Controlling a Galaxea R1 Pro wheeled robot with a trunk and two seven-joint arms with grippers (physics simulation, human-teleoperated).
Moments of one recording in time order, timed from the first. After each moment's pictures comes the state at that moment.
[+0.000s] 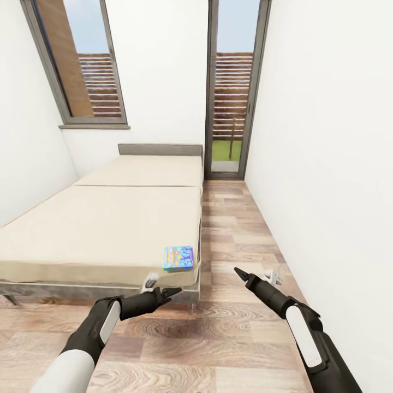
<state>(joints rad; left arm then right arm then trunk) -0.59 -0.02 0.20 -0.72 0.20 0.76 -0.90 -0.37 -0.01 -0.10 -1.22 -0.65 0.52 0.26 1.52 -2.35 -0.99</state>
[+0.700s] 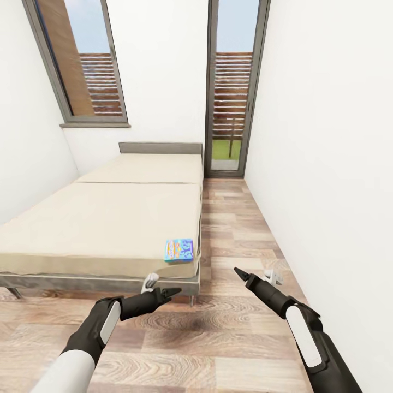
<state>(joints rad) -0.59 -0.03 0.20 -0.72 0.20 0.75 -0.89 -0.37 -0.01 -0.10 -1.22 -0.65 0.52 0.26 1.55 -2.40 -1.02</state>
